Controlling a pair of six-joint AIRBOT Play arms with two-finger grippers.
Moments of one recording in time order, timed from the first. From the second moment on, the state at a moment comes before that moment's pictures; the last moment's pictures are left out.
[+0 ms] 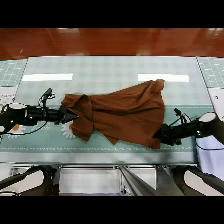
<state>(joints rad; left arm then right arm) 0.21 -1.29 0.57 0.48 -1.19 -0.93 -0.22 -1.18 0.44 -0.88 1.20 1.34</state>
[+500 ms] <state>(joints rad) 0.26 -1.21 0.87 0.22 -1.28 -0.94 -0.09 -1.20 1.09 -0.76 1.18 1.30</state>
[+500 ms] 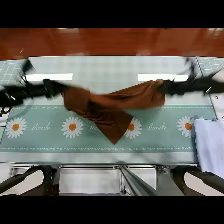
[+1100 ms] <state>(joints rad) 0.31 -0.99 1.97 0.51 -1.31 -1.23 -0.08 -0.95 2.12 -1.12 1.33 1.44</state>
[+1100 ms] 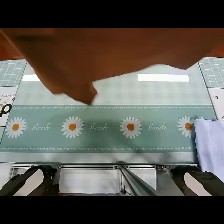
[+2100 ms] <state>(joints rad) 0.19 -0.82 1.24 0.79 -1.13 -1.25 -0.08 -0.83 1.41 -1.22 1.28 1.48</state>
